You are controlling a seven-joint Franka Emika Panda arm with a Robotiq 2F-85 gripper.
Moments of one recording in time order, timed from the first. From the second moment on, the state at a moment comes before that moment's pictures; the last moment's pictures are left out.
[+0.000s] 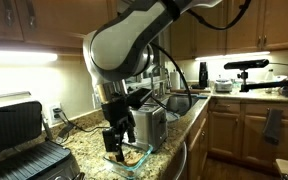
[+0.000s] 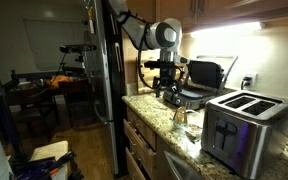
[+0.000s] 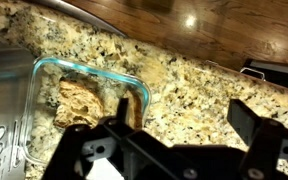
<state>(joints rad) 0.13 0.33 0.09 -1.87 -0.08 2.08 -0.02</state>
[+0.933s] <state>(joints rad) 0.13 0.45 0.07 -1.77 -0.08 2.08 -0.02</state>
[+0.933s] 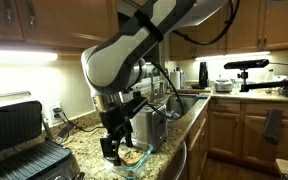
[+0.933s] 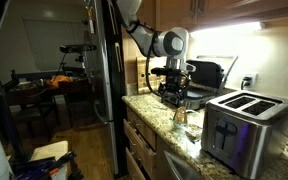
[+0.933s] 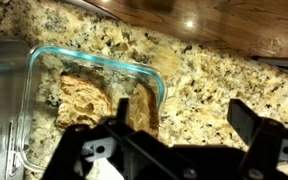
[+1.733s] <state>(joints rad) 0.13 0.52 0.05 -1.69 -0.08 2.07 0.00</state>
